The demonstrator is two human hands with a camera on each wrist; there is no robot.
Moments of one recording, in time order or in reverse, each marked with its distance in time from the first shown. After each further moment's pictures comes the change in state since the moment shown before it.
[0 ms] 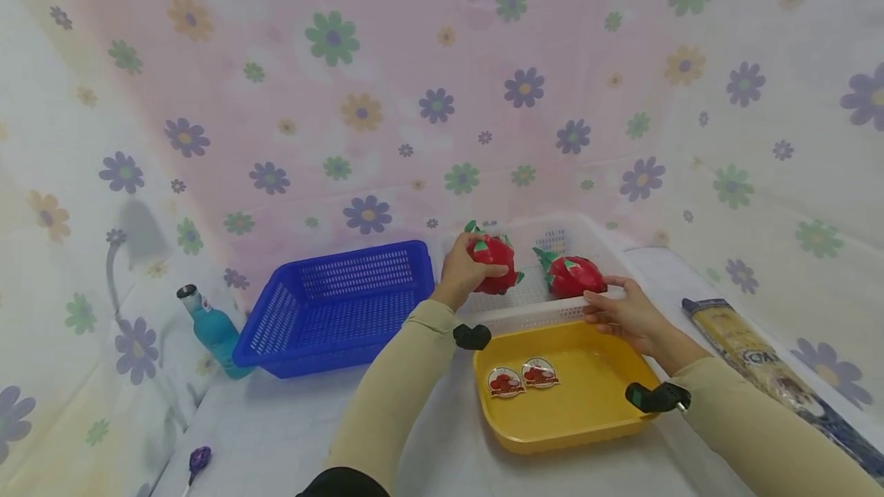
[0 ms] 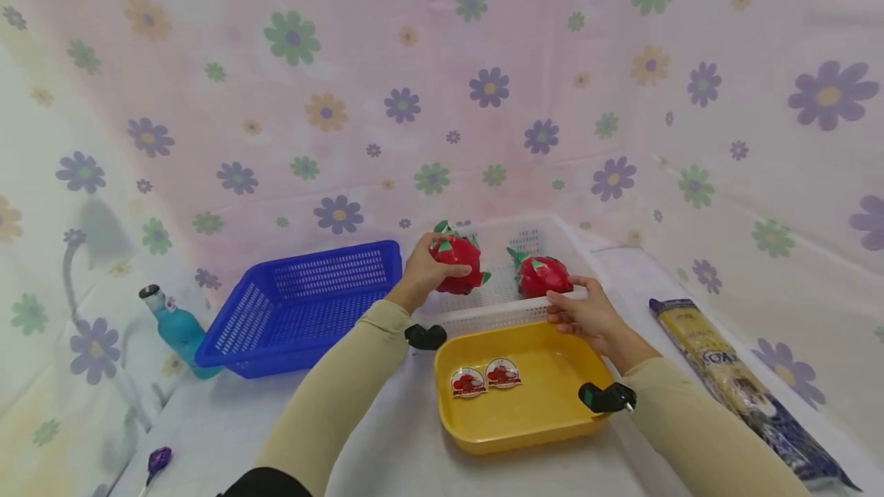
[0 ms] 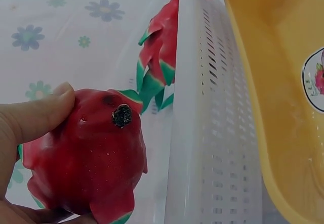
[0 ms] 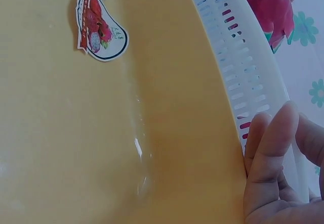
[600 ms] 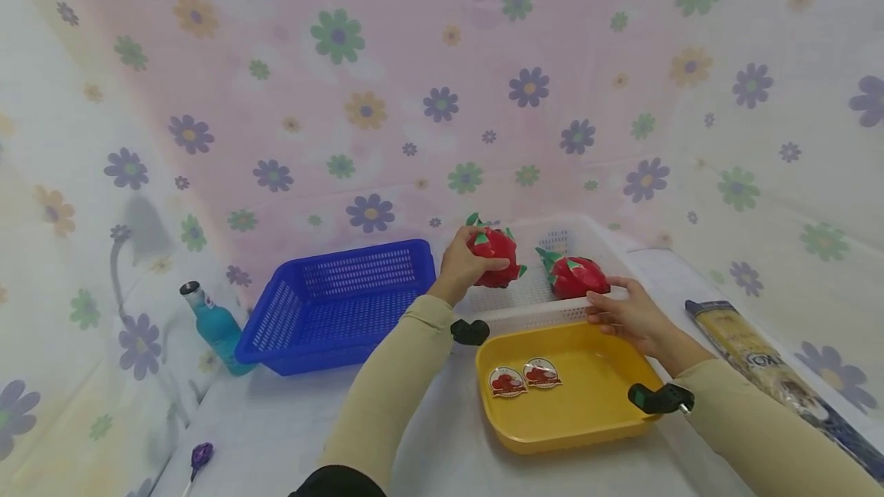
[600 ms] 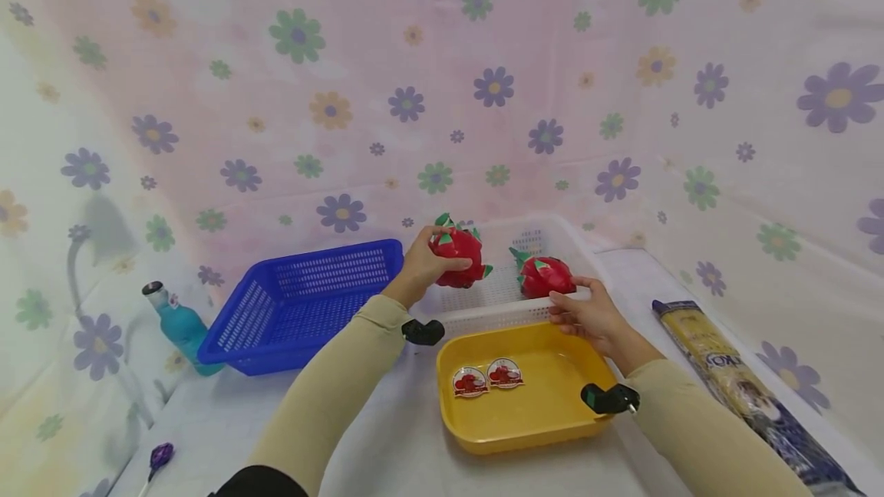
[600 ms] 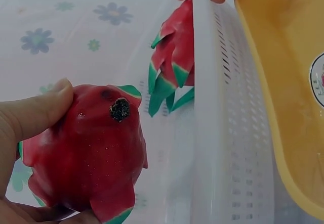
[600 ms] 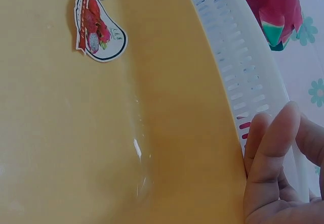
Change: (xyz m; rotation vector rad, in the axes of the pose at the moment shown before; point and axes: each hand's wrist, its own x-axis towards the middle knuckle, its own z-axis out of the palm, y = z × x) left_hand 0.002 0.009 -0.009 0.006 -0.017 0.005; right_hand 0.001 0.000 0.000 -0.005 -0.007 -0.007
